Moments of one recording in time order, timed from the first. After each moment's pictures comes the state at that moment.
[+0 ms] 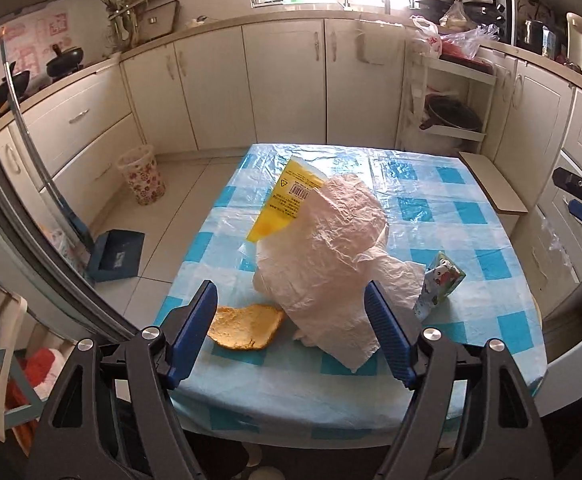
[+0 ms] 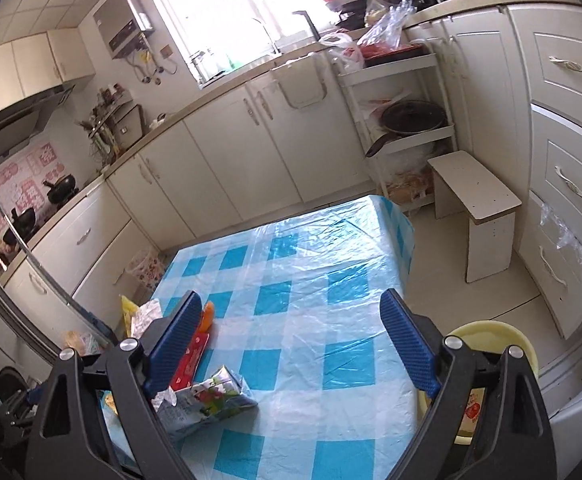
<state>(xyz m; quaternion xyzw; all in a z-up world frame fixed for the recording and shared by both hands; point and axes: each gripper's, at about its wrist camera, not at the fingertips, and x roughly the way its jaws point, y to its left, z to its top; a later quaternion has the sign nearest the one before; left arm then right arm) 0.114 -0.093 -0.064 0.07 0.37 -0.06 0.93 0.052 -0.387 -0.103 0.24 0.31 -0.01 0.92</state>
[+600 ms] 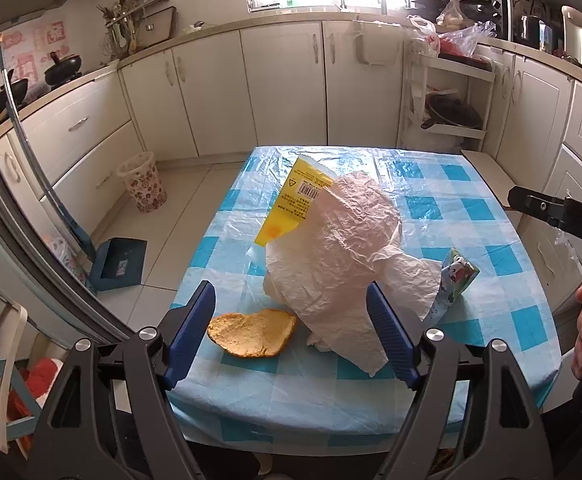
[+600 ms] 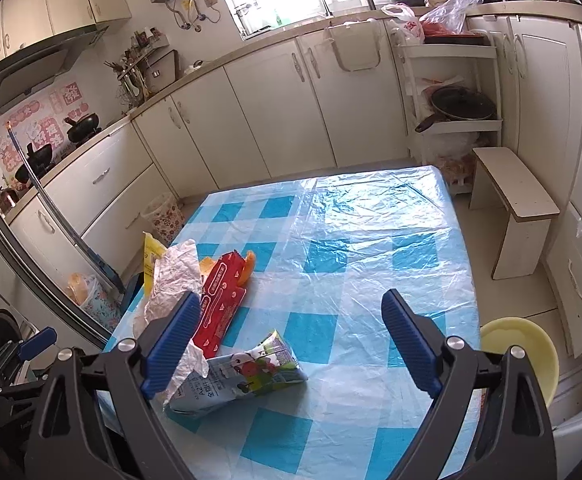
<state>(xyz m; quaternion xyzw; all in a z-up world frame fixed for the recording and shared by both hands) 0.118 -0.085 -0.076 0.08 0.36 -0.06 0.93 0.079 -0.315 -0.118 0.19 0.36 0.05 0.91</state>
